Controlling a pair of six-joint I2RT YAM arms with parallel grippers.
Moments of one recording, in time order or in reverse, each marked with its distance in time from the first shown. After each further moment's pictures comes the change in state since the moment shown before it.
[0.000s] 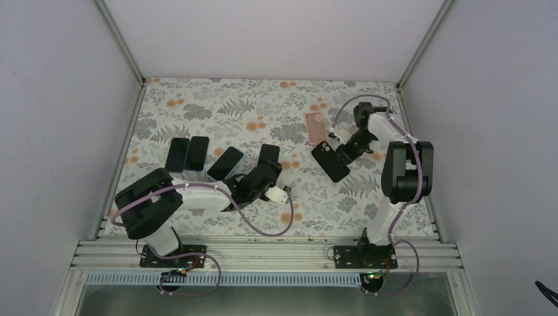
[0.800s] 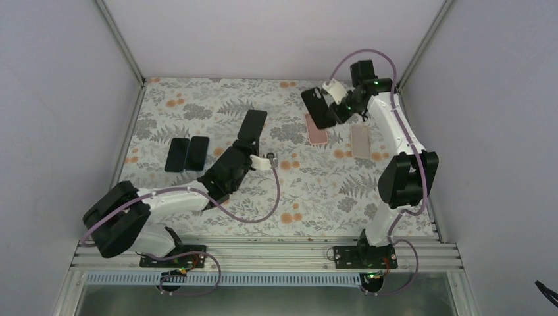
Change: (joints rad) left arm 0.162 -0.259 -0.062 0.301 -0.137 0.037; right arm 0.125 -0.045 0.455 0.097 0.023 0.067
